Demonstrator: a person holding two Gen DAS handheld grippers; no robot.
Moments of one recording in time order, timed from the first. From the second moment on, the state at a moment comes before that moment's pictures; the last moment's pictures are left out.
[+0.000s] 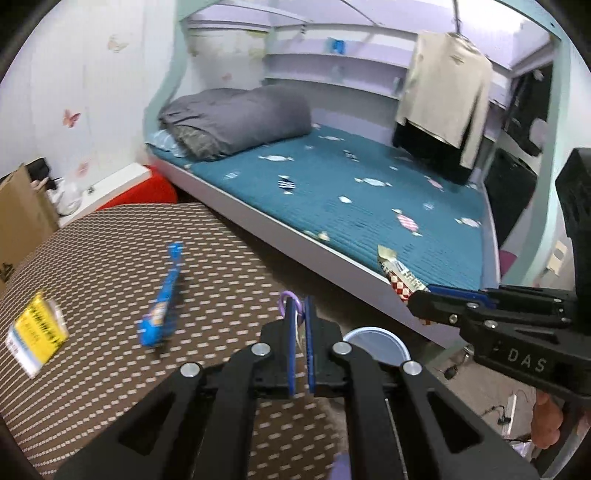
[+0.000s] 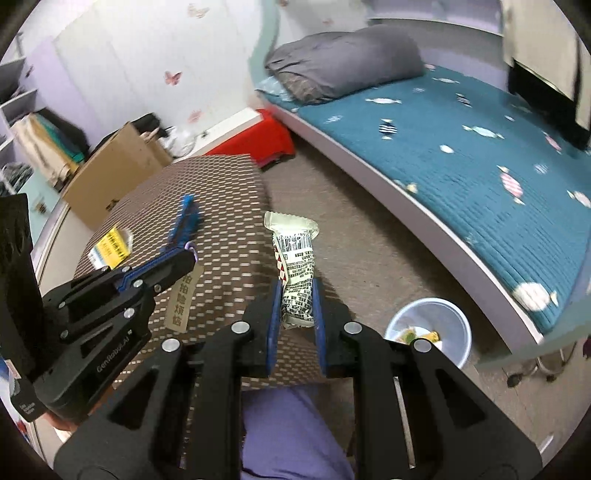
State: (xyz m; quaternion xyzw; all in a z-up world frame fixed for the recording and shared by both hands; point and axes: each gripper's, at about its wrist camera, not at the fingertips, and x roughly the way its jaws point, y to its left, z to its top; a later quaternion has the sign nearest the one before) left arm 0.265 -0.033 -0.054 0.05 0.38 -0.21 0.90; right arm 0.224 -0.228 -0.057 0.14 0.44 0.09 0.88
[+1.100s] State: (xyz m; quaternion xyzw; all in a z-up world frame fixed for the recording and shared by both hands) left arm 0.244 -0.242 -0.149 0.15 0.42 -0.35 0.82; right arm 0.157 -0.404 -0.164 0.27 0.49 -0.13 0.81
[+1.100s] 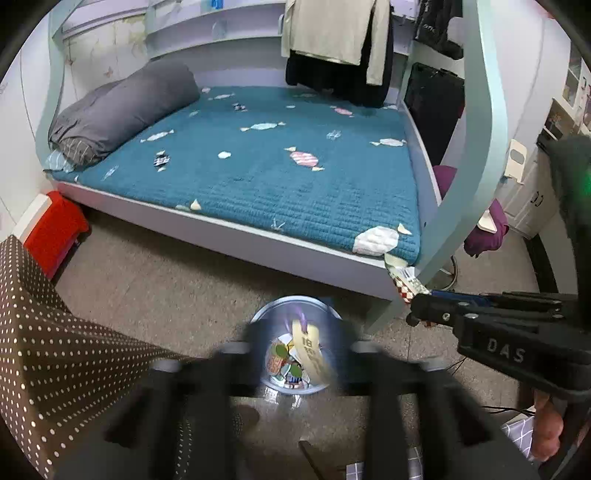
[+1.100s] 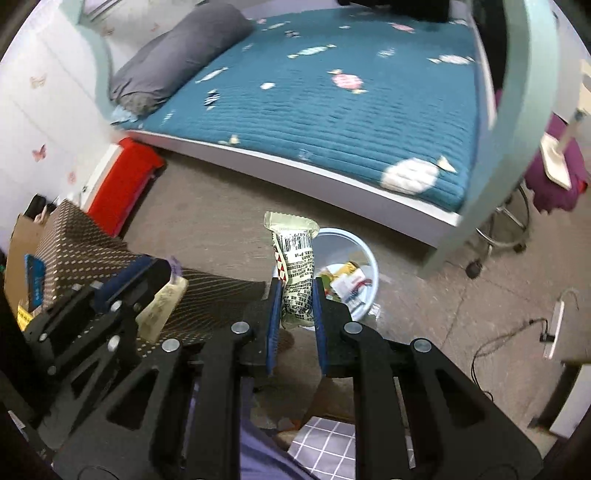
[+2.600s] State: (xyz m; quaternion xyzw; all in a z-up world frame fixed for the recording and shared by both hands) left arm 0.247 -0.128 -0.088 0.08 0.38 -0.27 0.88; right arm 0.180 -0.317 -0.114 0.17 0.47 -0.09 0.86
